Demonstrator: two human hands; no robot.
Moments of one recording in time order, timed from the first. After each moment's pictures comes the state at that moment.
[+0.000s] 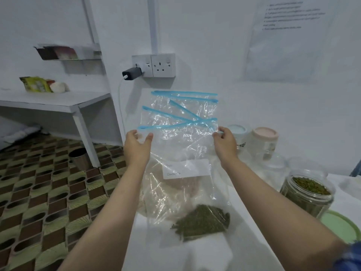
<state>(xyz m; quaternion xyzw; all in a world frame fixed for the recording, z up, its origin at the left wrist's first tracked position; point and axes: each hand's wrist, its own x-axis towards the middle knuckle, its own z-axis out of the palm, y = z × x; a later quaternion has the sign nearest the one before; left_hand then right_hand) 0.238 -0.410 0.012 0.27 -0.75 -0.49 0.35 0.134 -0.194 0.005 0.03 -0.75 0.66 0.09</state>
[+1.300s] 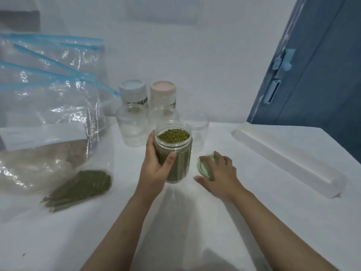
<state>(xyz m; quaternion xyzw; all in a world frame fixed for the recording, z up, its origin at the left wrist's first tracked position) 0.250 -0.048 -0.098 -0.05 -0.74 -0.65 0.15 0.212 0.162 -0.127 0.09 -0.97 0.21 -0.06</state>
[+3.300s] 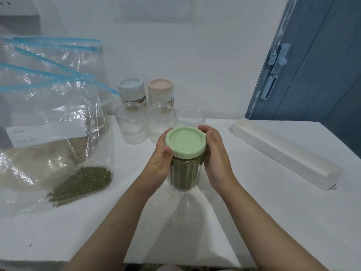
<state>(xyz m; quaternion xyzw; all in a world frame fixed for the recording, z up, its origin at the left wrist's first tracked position) 0.275 -0.030 -0.057 -0.16 -0.74 -0.65 0.05 0.239 0.123 -0.061 0.06 -0.62 0.78 0.02</state>
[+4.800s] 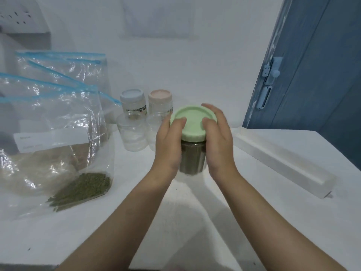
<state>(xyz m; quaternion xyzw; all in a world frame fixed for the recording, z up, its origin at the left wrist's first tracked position) 0.264 0.025 0.015 0.01 -0.63 -0.76 0.18 0.253 0.121 0.010 0.09 -0.65 0.74 0.15</state>
